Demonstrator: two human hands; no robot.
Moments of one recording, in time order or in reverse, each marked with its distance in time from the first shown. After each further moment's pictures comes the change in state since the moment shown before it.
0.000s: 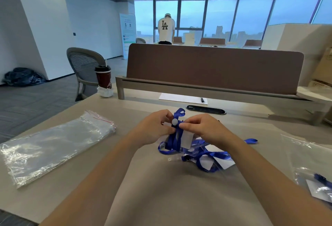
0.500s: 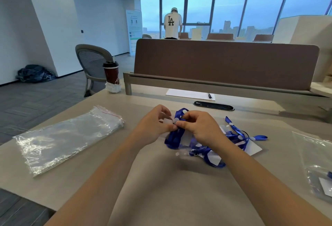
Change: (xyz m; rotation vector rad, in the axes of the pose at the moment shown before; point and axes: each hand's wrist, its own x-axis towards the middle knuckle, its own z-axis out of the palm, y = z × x) left_hand -0.011 -0.023 -0.001 -0.142 0.159 -0.038; right_hand 0.007 -0.009 0.038 -0.031 0.156 -0.098
